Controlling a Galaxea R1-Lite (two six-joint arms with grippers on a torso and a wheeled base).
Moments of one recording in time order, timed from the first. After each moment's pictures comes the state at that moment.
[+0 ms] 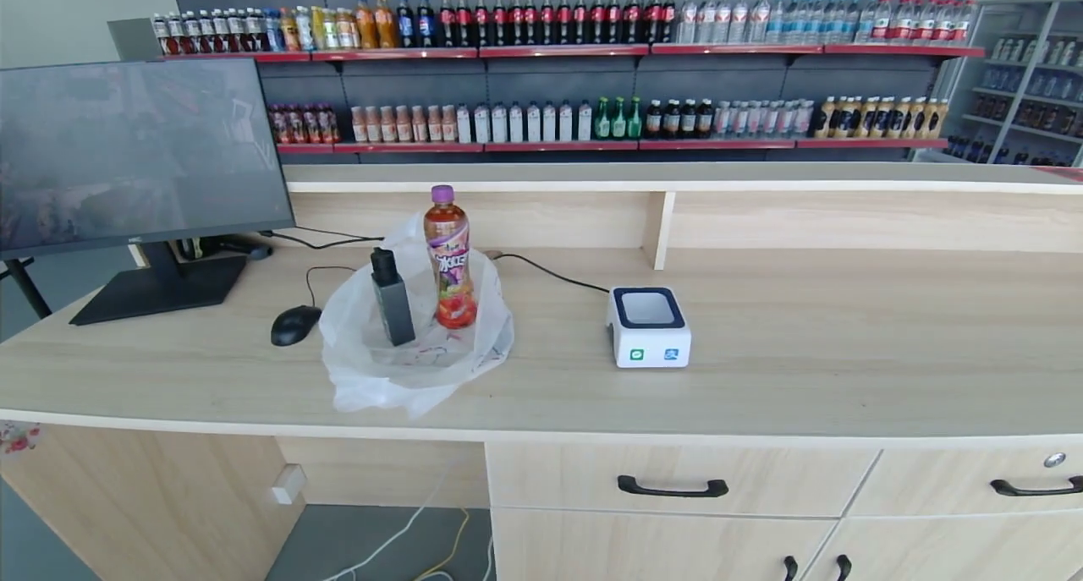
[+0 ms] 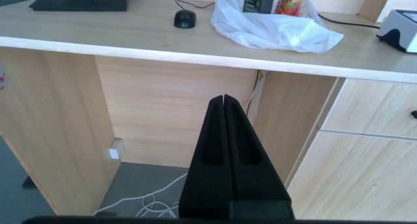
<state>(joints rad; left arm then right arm) 0.00 0.00 0.00 0.00 0.00 0.00 -0.01 0.00 0.00 0.00 -0.01 0.00</state>
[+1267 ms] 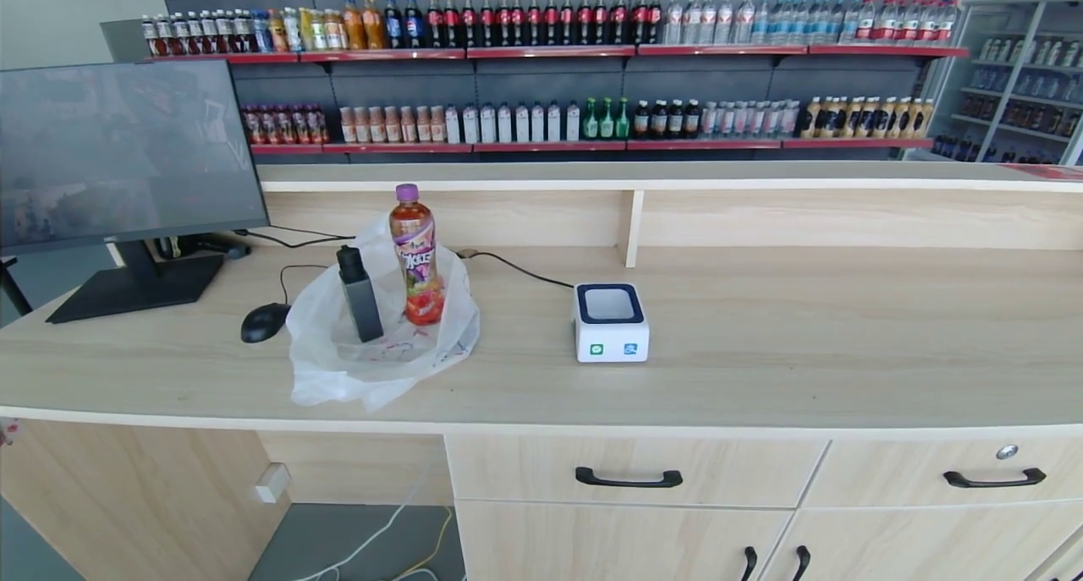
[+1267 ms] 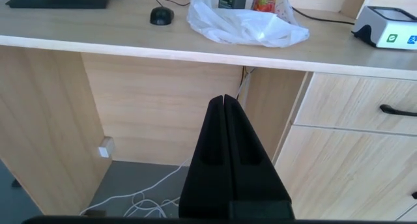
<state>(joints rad) 0.00 0.00 0.00 0.00 0.00 0.00 -0.01 0.00 0.00 0.00 -0.01 0.00</state>
